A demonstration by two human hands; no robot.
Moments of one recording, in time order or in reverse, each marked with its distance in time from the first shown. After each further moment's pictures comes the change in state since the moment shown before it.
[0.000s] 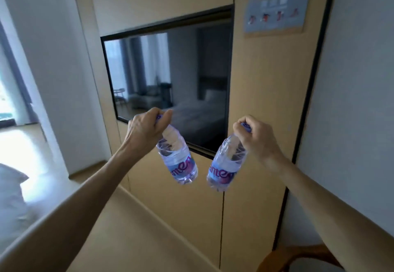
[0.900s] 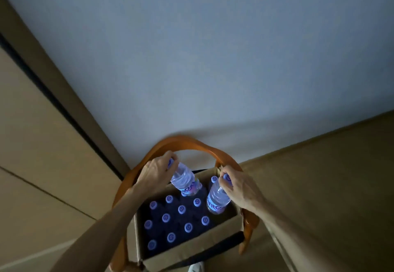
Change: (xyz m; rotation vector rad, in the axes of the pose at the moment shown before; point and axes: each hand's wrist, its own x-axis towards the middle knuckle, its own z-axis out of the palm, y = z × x) left_hand -0.295 0.303 0.391 -0.324 -1.063 0.633; right_hand -0.447 0.243 -0.251 -0.561 -0.012 0.882
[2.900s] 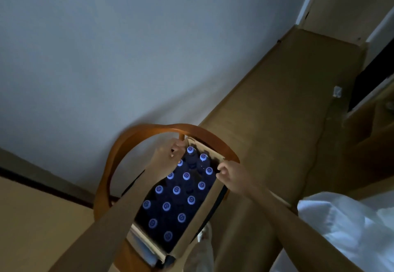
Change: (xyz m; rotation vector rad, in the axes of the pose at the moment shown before) left_hand 0.023 -0.021 0.028 -0.449 -0.469 0.230; right_hand -0.079 -0.069 0.082 0.165 0.026 0.690
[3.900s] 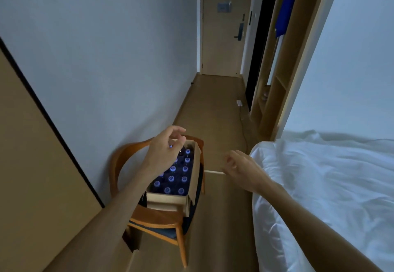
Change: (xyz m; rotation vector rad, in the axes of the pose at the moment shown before) left_hand -0.351 0.022 -0.182 -0.062 -0.139 0.676; right_hand -0.399 -0.242 0.131 -0.062 0.618 0.191
